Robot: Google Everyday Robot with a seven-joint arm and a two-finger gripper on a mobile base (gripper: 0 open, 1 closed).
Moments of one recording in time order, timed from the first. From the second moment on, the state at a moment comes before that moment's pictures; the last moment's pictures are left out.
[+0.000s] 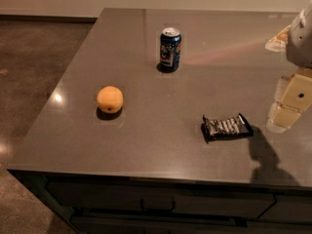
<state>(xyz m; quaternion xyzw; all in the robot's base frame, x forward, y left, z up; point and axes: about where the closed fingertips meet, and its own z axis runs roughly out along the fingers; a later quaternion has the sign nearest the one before) 0.438 -0.216 0.978 -0.60 0.78 -0.04 0.16</state>
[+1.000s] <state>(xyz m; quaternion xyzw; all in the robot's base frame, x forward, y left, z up) 0.449 -0.204 0.963 -0.62 0.77 -0.04 0.15</state>
